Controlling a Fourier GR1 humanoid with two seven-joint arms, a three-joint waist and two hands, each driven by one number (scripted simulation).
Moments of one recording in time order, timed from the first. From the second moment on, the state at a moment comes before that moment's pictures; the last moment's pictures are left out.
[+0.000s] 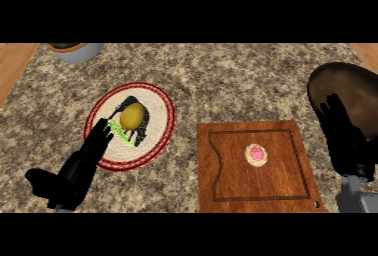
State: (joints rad) left arm 0.05 0.41 -0.34 -1.62 0.39 0.23 0.00; right arm -0.08 -0.29 -0.04 -1.51 -0.32 -0.18 0.13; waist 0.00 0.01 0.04
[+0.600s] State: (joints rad) left arm -0.04 0.35 -0.40 -1.60 0.42 0.17 0.07; right arm -0.41 -0.49 0.34 -1.64 0.15 0.08 -0.18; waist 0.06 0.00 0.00
